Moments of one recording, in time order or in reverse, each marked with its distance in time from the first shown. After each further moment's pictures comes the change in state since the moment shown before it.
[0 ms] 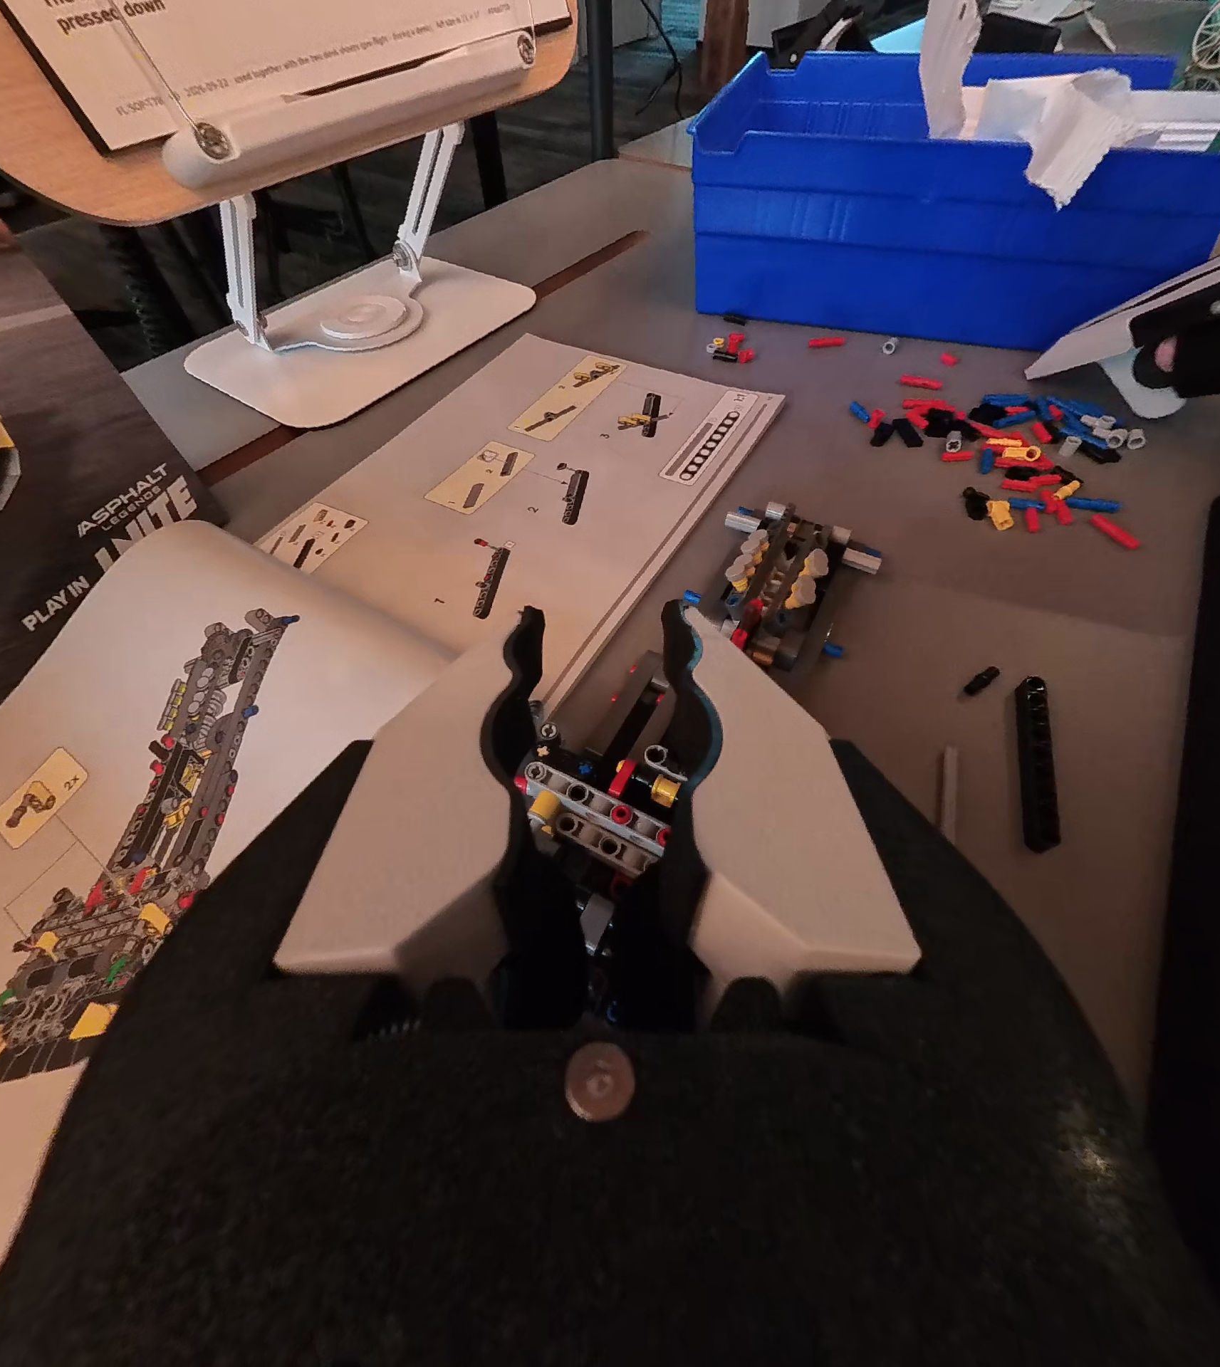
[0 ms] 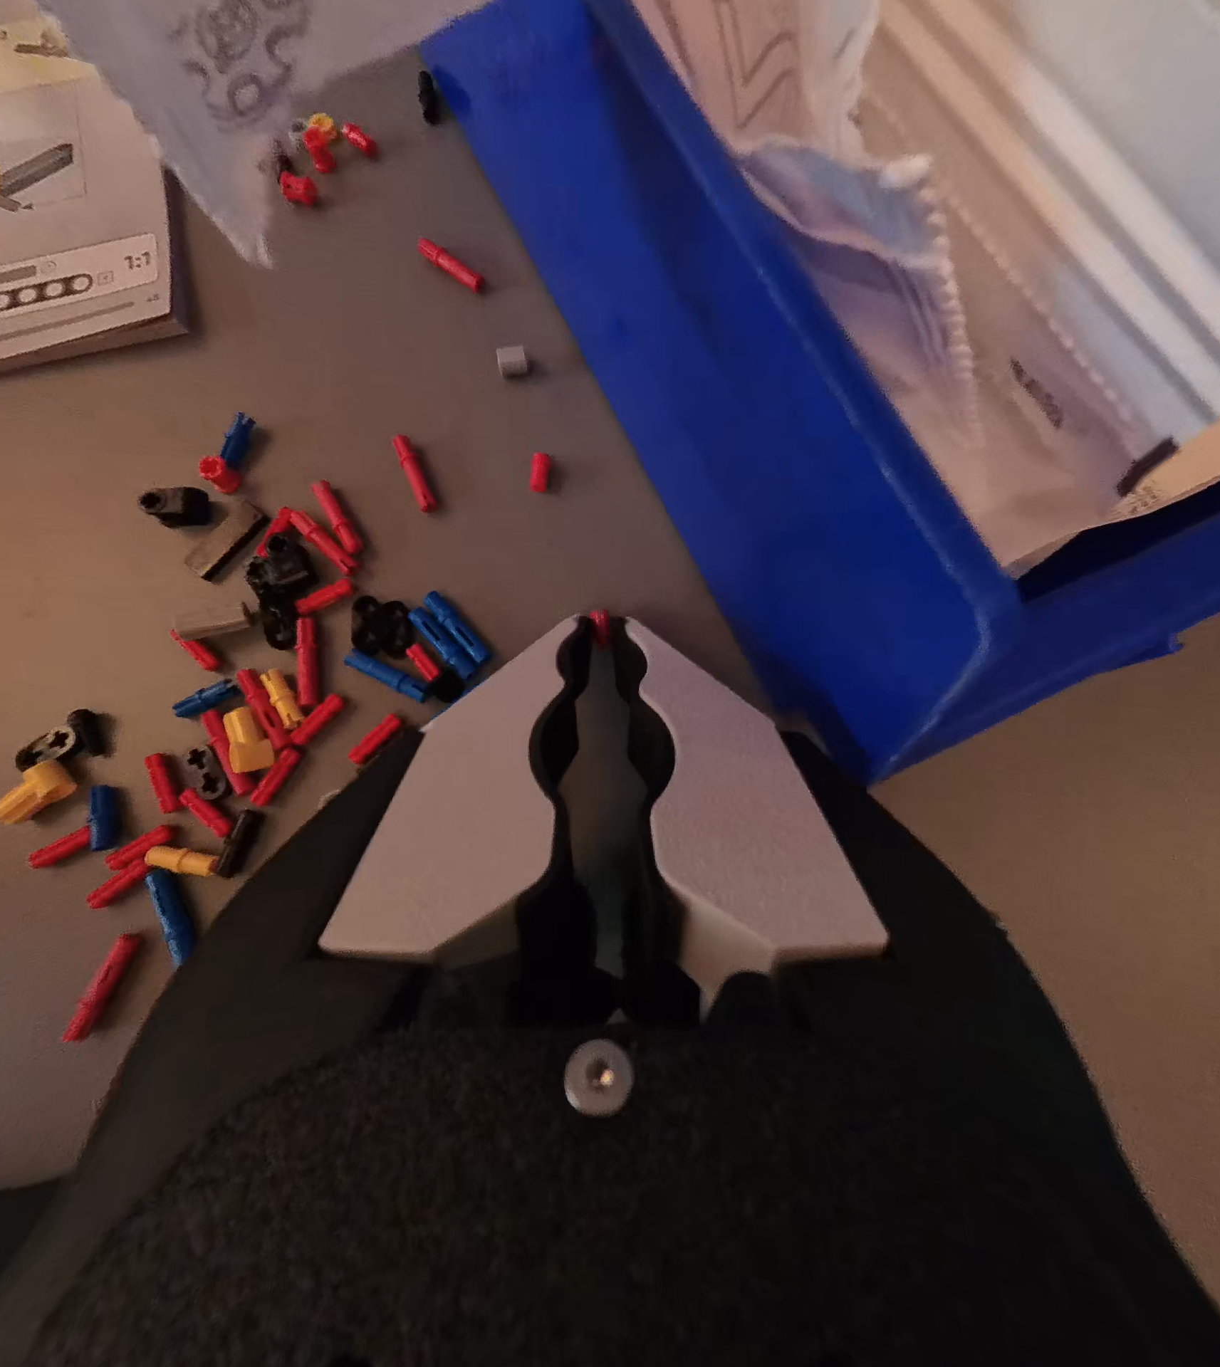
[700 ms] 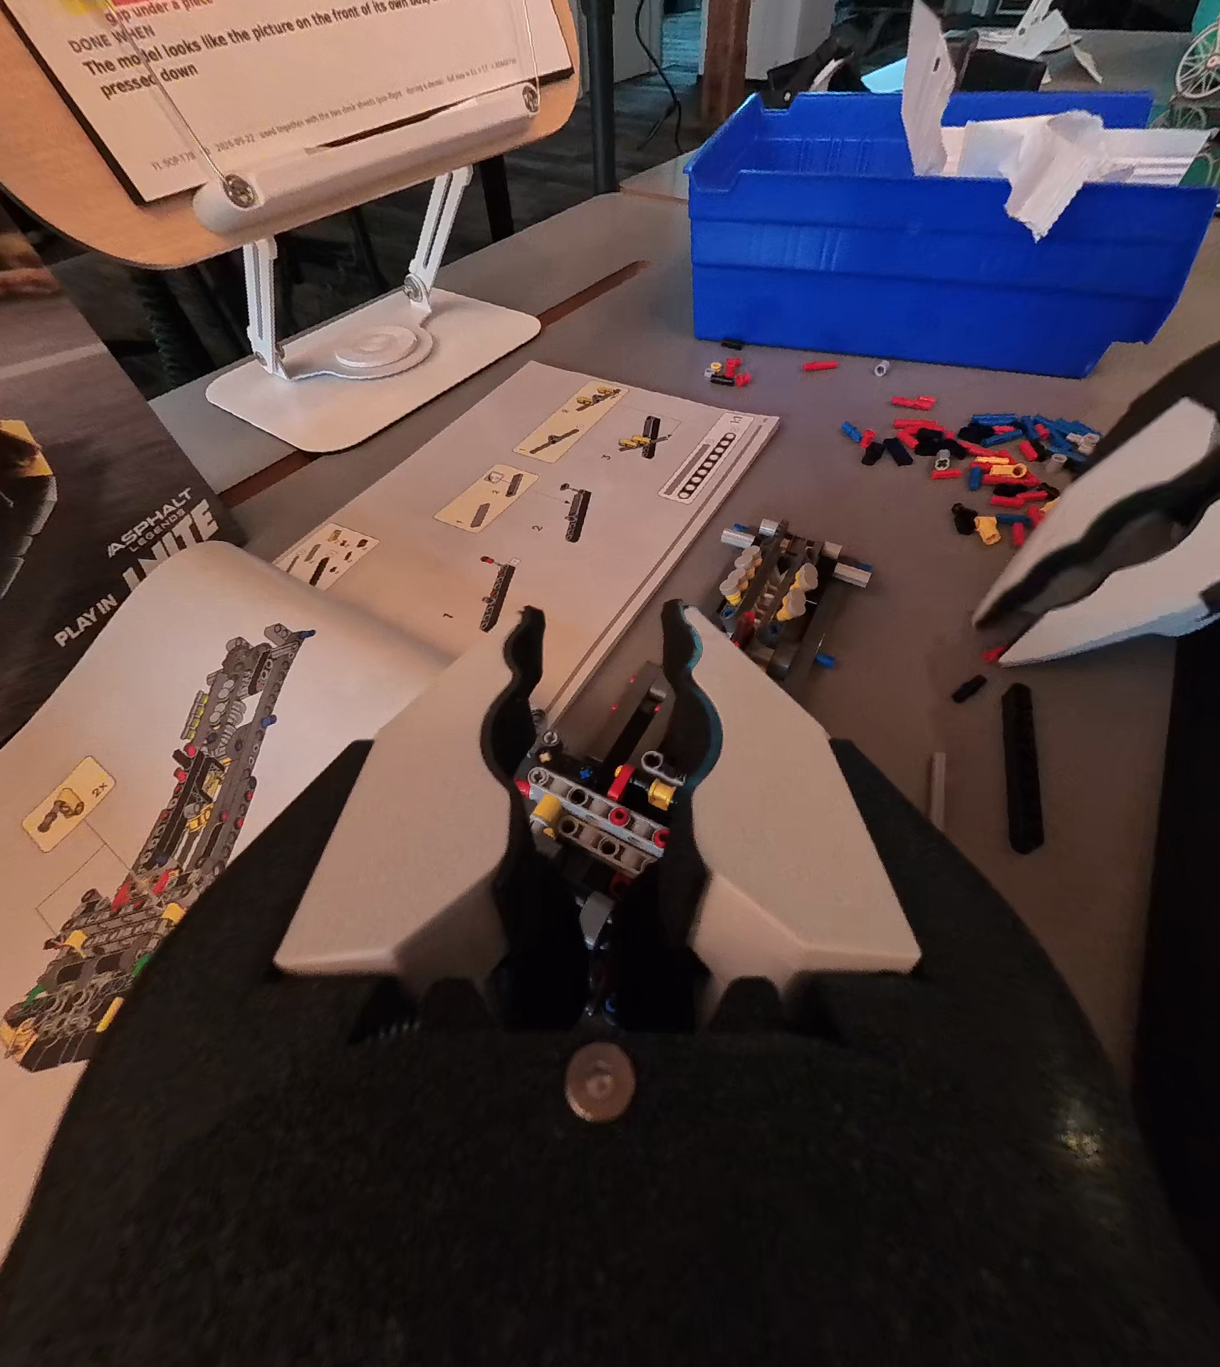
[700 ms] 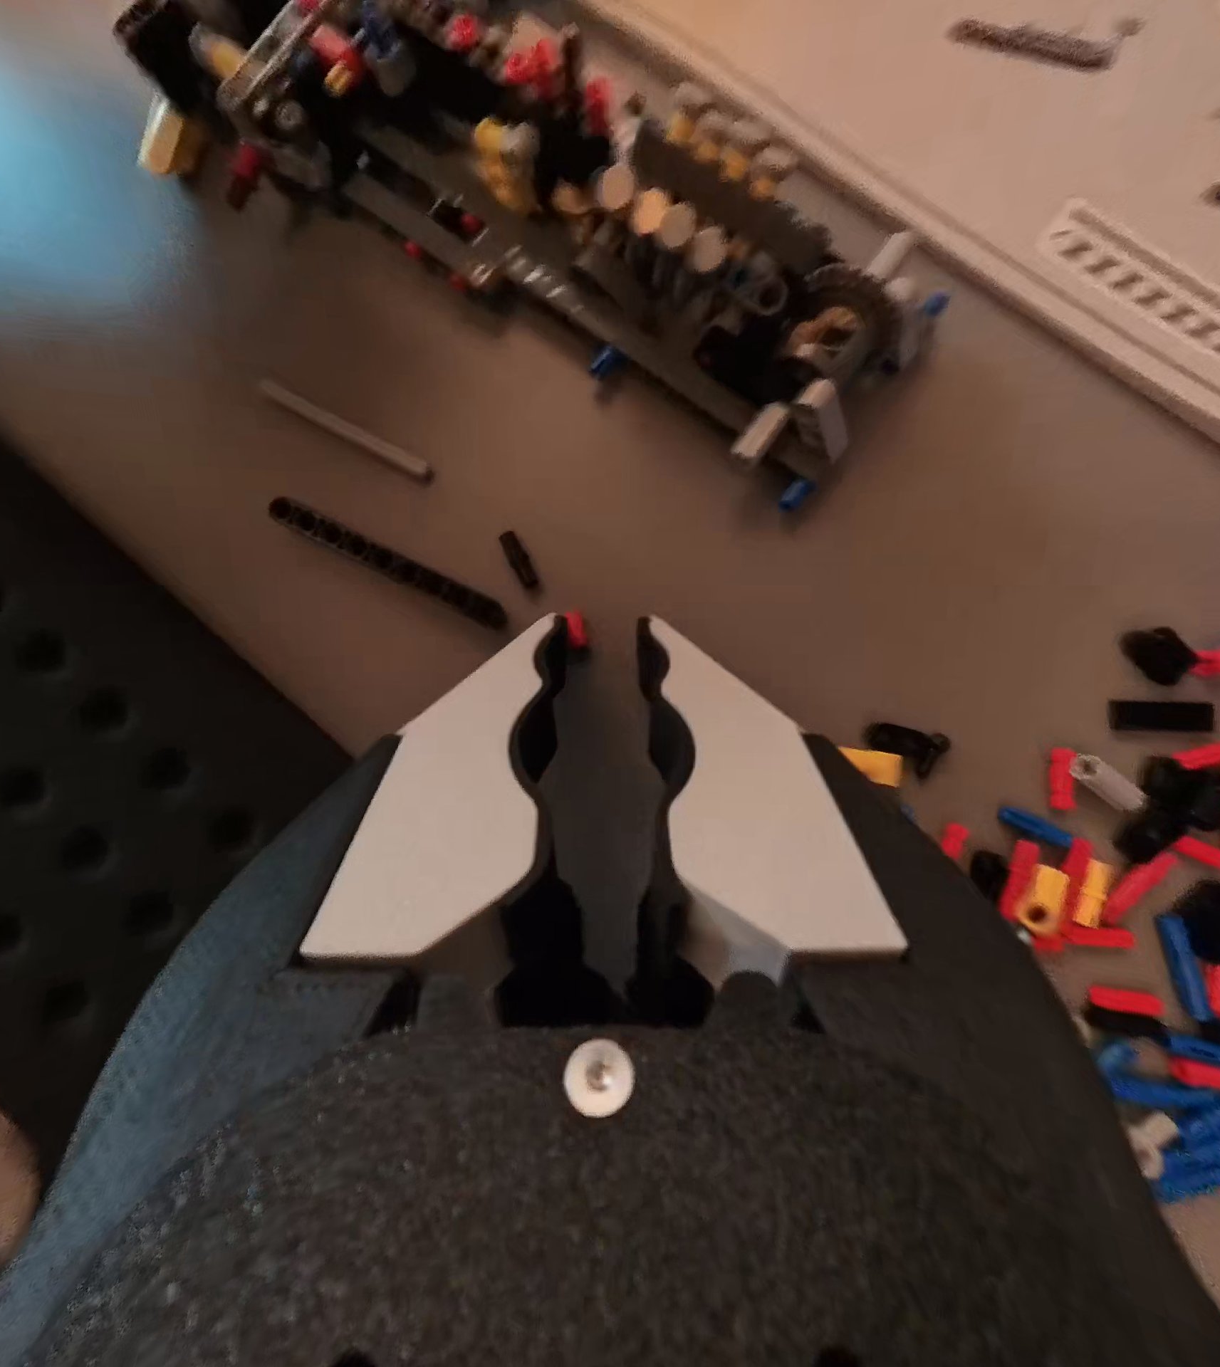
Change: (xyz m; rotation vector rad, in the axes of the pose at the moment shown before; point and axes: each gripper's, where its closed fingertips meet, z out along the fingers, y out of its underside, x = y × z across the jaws) left arm 0.001 -0.007 -0.008 0.026 -0.008 0.012; right arm -0.213 0.052 -0.055 -0.117 -0.637 -0.660
